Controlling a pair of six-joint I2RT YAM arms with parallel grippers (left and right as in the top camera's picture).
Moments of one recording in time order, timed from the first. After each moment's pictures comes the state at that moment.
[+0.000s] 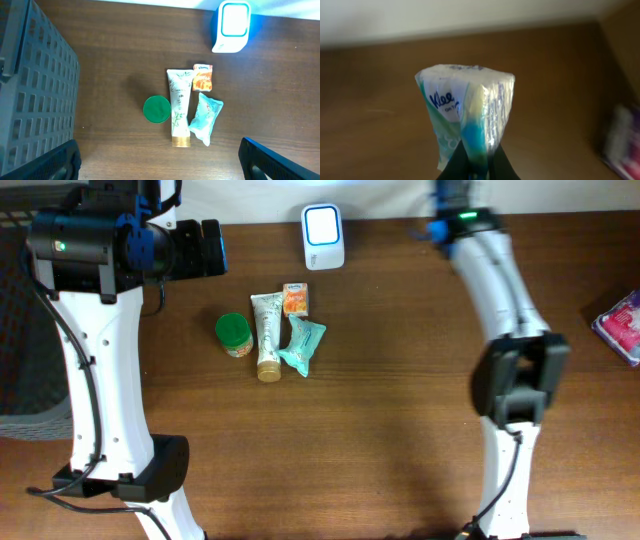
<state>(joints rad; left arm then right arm) -0.14 1.99 2.72 -1.69 -0.05 -0.20 0.04 2.40 2.30 -0.88 0.56 0.16</state>
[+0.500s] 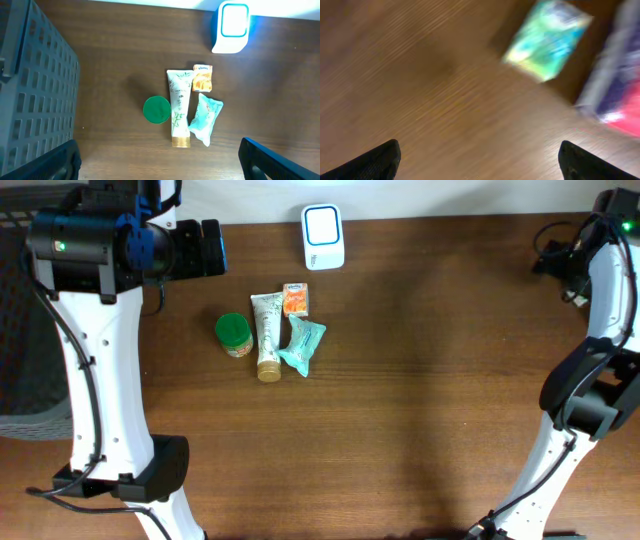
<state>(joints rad) -0.14 1.99 2.72 -1.69 -0.05 -0.20 -0.39 2.39 2.30 -1.08 0.05 0.21</state>
